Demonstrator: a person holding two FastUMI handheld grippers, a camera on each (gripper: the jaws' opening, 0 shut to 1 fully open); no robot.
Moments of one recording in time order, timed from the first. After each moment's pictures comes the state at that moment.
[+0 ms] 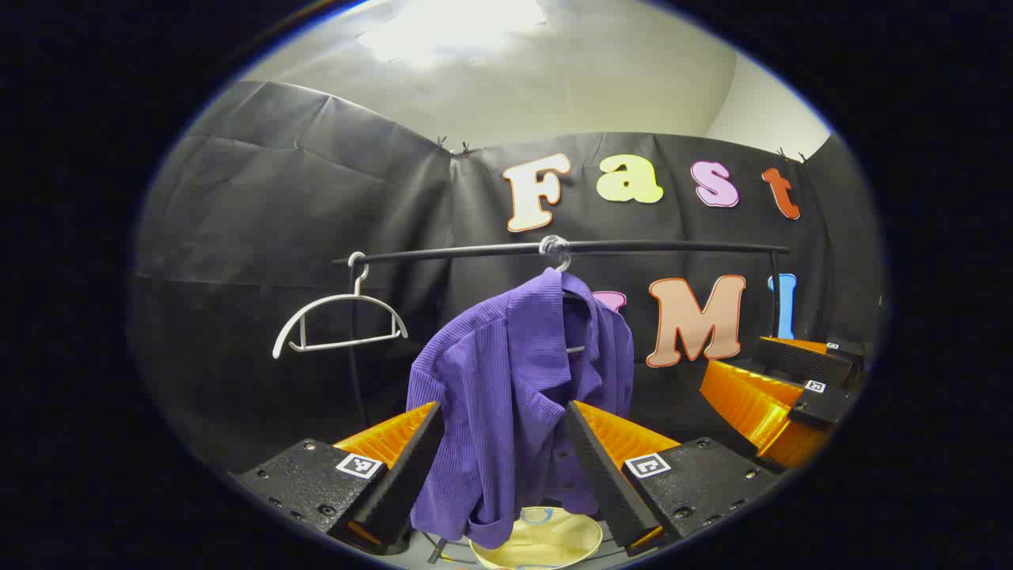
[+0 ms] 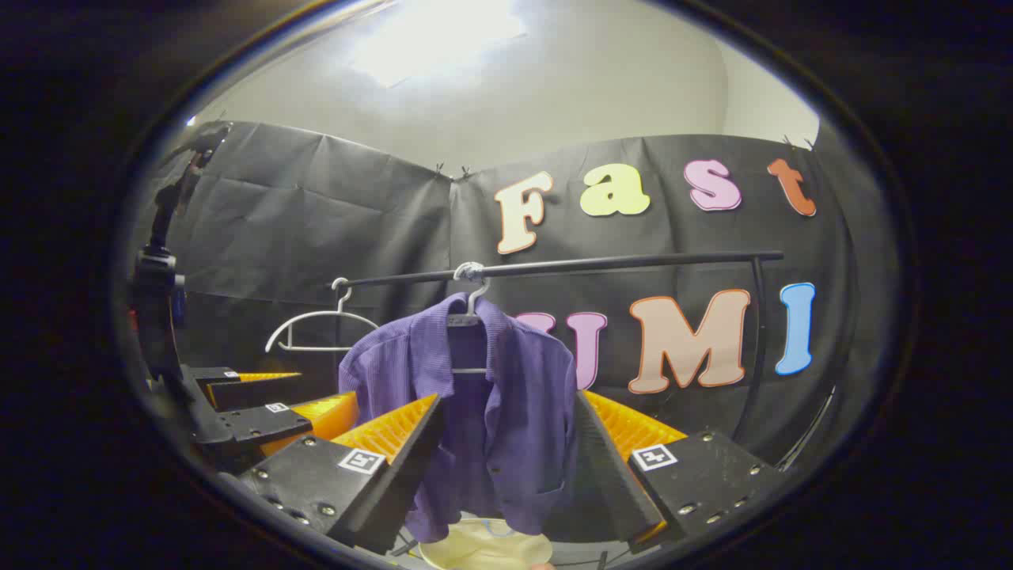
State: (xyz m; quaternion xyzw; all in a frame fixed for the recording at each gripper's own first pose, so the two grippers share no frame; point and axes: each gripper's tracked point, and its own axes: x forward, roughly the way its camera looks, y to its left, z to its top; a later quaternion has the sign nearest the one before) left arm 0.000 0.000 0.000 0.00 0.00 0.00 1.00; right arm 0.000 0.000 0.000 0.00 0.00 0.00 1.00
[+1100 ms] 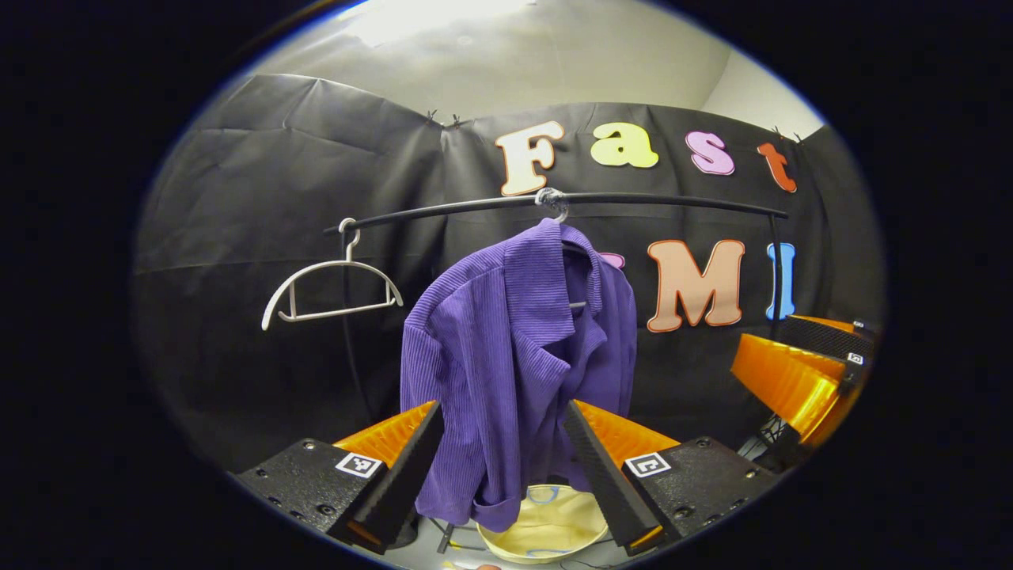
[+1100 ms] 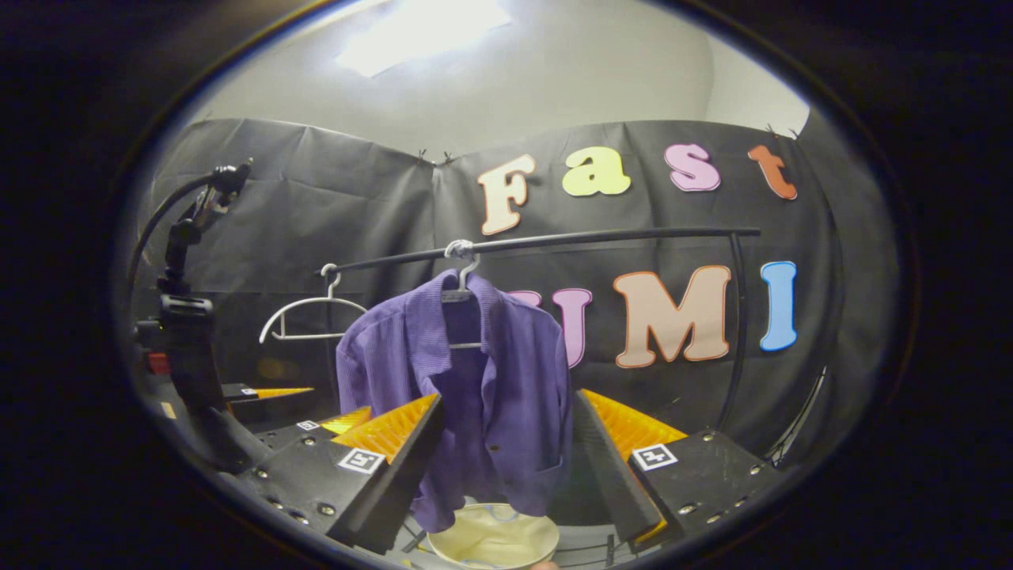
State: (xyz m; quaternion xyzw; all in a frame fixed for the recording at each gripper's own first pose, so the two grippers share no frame) left arm 0.010 0.006 -0.038 0.02 0.05 0.00 1.00; right arm -0.019 -0.007 -0.019 0.01 0.03 -0.04 1.00
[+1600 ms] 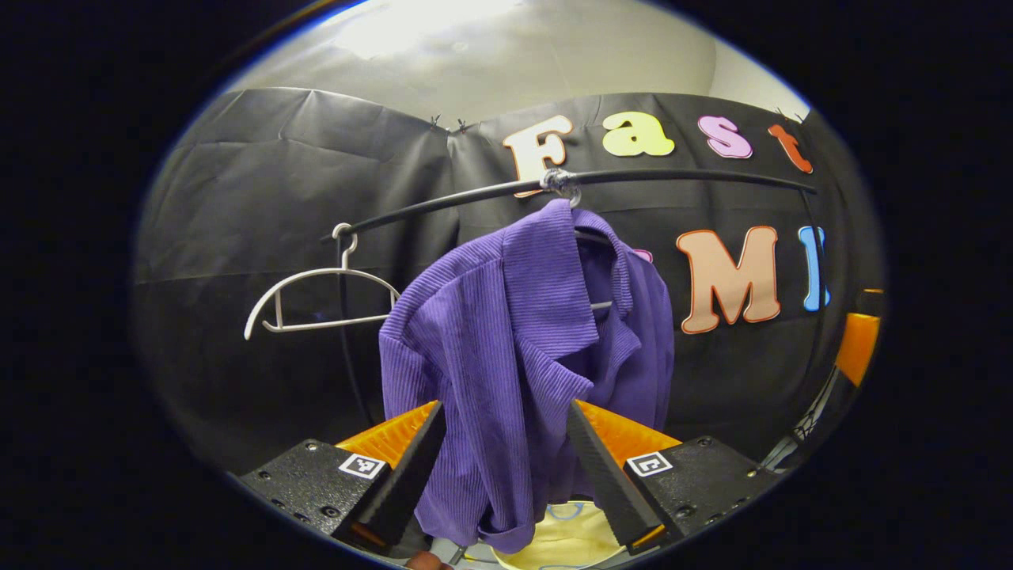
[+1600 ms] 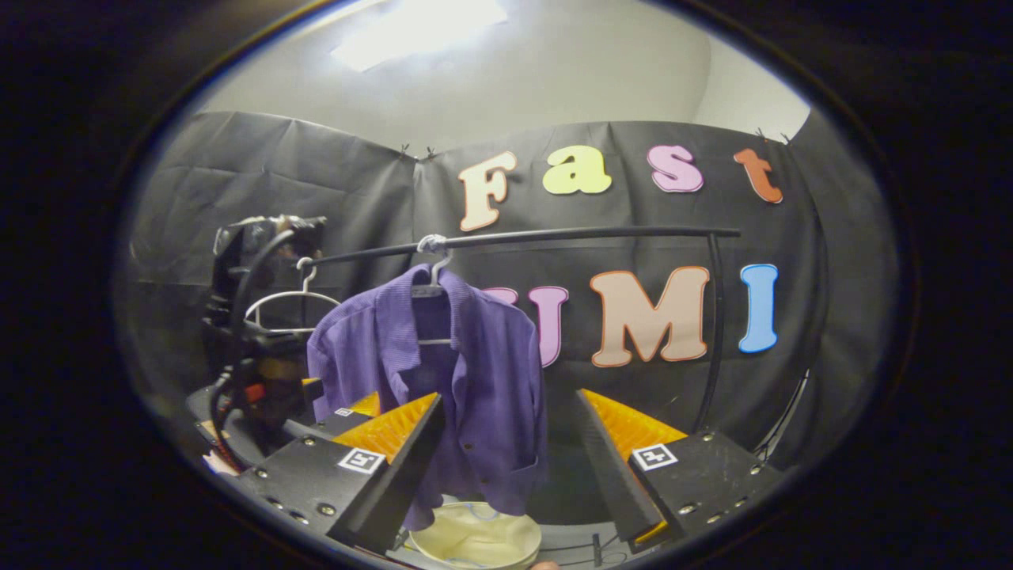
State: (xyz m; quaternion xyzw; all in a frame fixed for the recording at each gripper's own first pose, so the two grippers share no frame) left arm 0.080 0.007 -0.060 0.05 0.03 0.06 1.00; right arm -0.021 -0.036 -0.025 0.00 0.04 -0.08 1.00
